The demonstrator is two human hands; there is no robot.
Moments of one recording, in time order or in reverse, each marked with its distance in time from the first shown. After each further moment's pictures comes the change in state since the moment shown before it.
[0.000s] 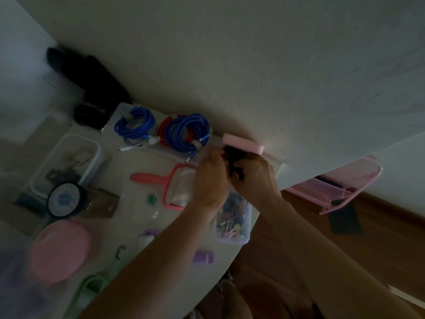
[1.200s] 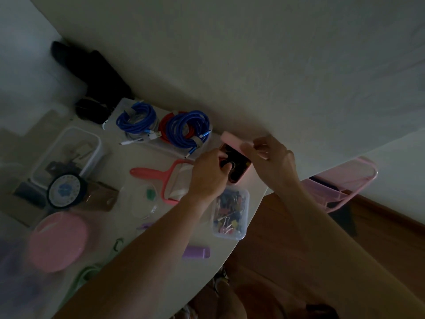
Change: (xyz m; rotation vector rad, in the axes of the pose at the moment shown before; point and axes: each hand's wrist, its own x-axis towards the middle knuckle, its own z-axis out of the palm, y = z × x) left_hand 0.000 0.010 -0.019 -0.030 -0.092 -0.085; right_hand 0.013 0.010 -0.047 0.246 0.039 0.357
